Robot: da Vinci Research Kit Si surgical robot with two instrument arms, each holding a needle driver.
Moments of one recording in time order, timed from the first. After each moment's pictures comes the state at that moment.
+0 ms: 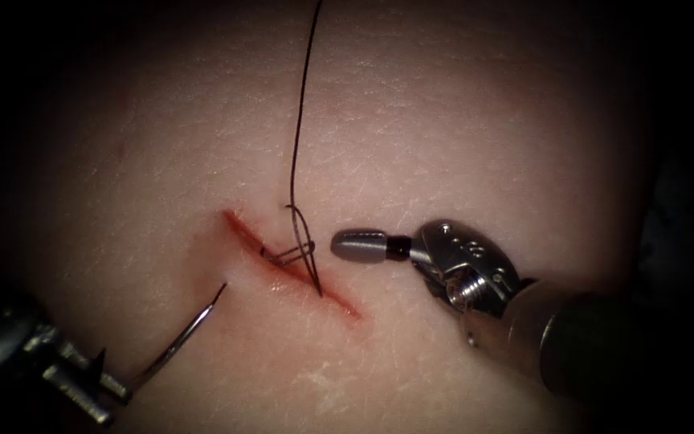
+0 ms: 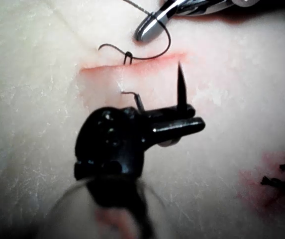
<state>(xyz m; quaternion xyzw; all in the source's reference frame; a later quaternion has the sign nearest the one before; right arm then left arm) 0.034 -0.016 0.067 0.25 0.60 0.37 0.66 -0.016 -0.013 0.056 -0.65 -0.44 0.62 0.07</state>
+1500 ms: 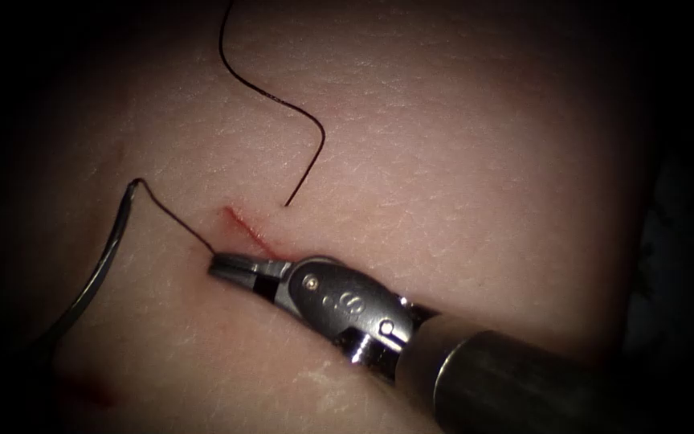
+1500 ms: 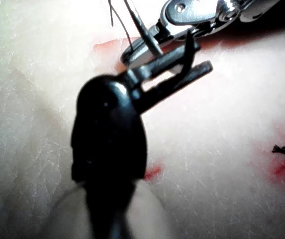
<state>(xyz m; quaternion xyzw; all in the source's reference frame) 0.046 -0.021 0.062 0.11 0.56 0.20 0.79 -0.013 -0.011 0.050 -0.78 -0.17 0.60 -0.05</state>
